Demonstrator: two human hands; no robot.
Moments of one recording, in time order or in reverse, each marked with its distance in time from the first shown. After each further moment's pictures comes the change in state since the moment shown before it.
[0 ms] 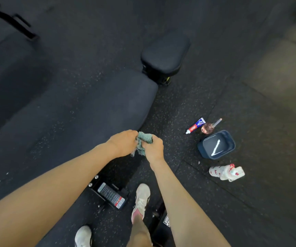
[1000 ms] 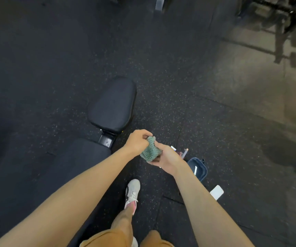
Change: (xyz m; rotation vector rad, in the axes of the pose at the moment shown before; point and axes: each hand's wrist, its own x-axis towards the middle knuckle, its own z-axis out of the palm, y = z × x) left_hand 0.269 0.232 -0.215 -0.548 0.072 0.045; right_hand 0.229 -0.188 -0.263 0.684 -0.204 0.456
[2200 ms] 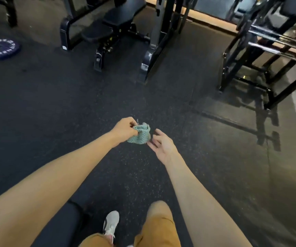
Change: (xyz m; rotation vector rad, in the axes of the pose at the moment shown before) left_hand 0.517 0.472 -0.236 -0.057 0.143 0.096; right_hand 0.197 -0.728 -0.010 0.174 0.085 -0.341
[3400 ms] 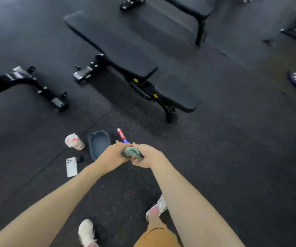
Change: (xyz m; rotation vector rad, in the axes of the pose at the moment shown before) left_hand -0.444 0.008 0.566 -0.593 1.230 -0.816; right_hand -0.245 0.189 -0.350 -1.901 -0.969 1.008
